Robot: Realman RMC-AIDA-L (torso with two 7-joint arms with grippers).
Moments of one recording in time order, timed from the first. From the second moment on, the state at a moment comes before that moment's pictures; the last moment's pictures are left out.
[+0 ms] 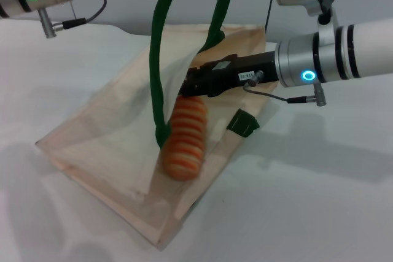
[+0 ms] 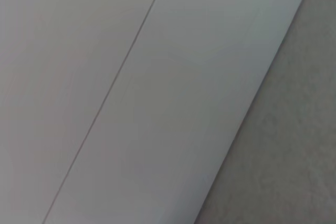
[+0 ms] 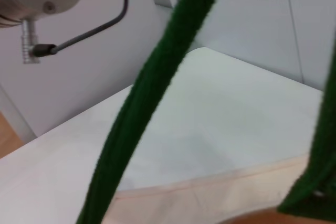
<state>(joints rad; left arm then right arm) -1.00 -1.90 2.86 -0.39 -0.63 1.70 -1.62 1.15 2.04 -0.61 -0.11 0.93 1.14 -1.52</state>
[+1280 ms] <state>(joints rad) -0.96 -1.89 2.86 -0.40 -0.62 1.65 -1.60 0.76 2.02 -0.33 -0.45 1.09 1.10 -1.70</state>
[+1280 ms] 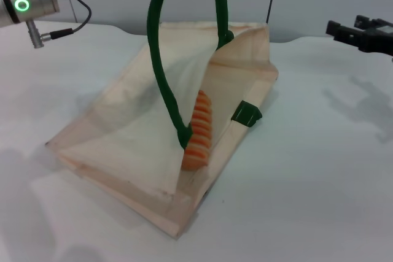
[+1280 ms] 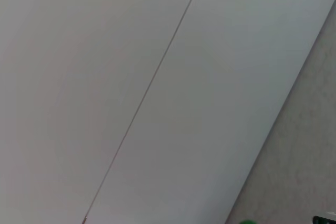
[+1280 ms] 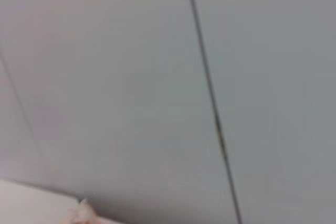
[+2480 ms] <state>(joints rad) -0.74 -2.03 2.85 -0.31 -1.04 1.61 -0.88 0.63 2.03 -0.32 -0.15 1.81 1.02 -2.58</state>
